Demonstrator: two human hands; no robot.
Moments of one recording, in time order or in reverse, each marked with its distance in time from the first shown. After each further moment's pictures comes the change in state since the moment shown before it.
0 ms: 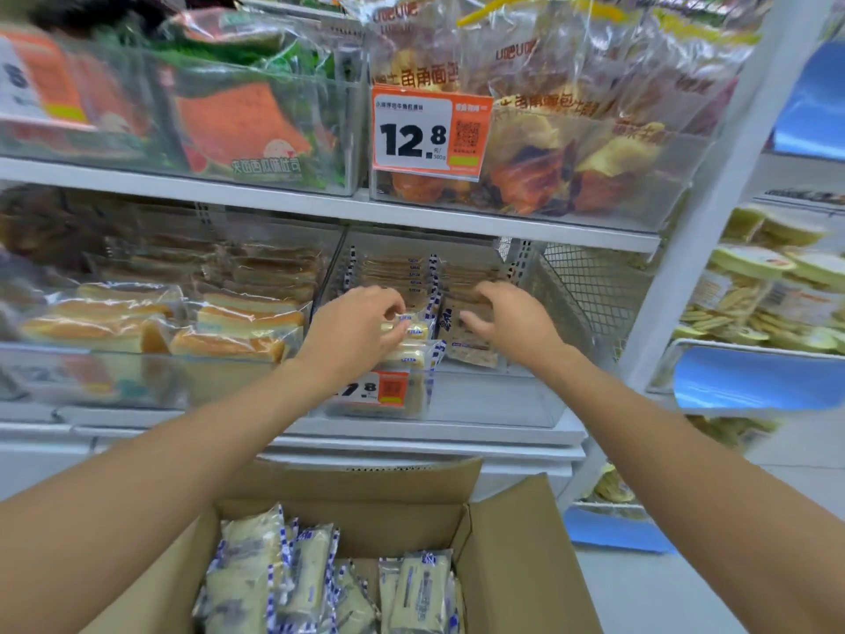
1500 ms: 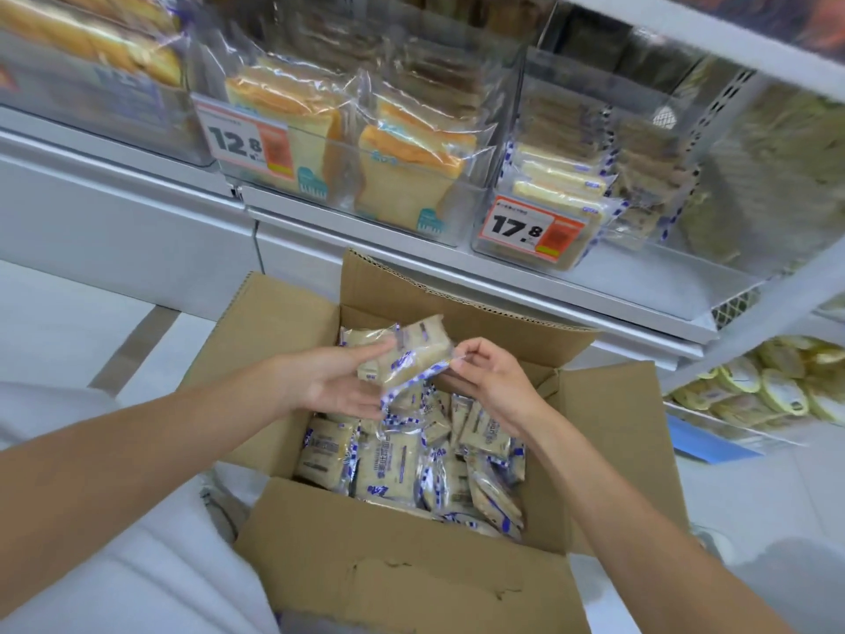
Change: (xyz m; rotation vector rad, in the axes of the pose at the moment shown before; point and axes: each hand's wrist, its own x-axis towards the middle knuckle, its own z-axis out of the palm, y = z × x) left_hand -0.262 -0.095 0.026 -1.487 -0.654 -1.439; right_hand -0.194 -0.170 0.141 1.363 -0.637 0.556
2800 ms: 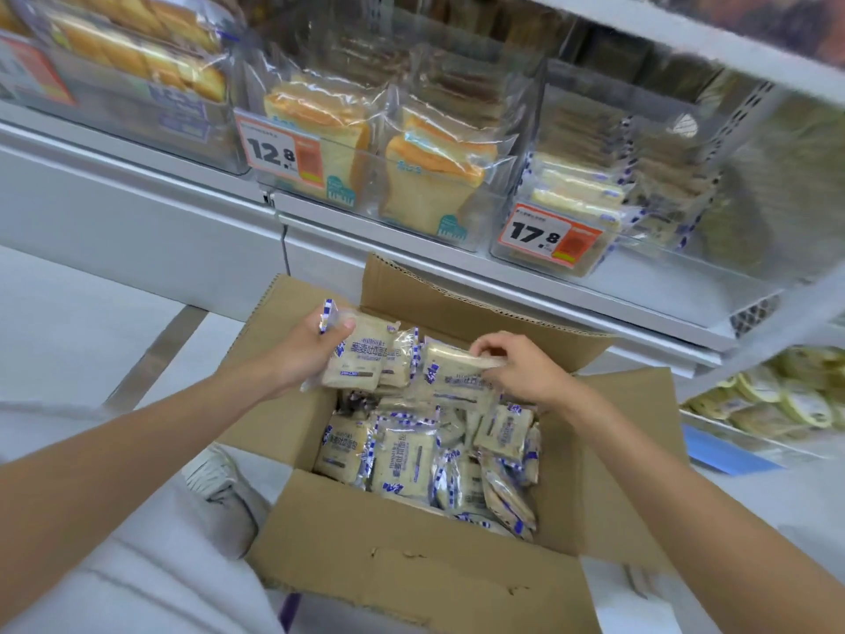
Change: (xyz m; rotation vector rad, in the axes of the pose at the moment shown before) left_hand -0.032 -0.004 -0.041 0.473 0.388 0.618; right_hand 0.010 -0.037 -0.014 -0.963 -0.073 -0.118
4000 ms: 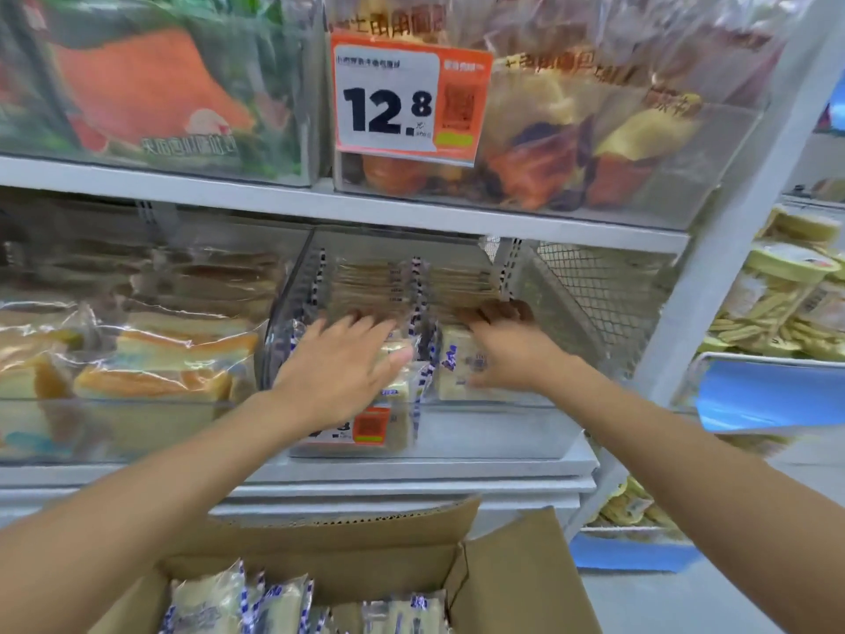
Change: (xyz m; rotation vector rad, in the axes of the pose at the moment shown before) left_hand 0.134 0.246 0.170 1.209 0.055 0.819; right_hand 0.053 0.104 -0.257 -0.919 0.465 0.069
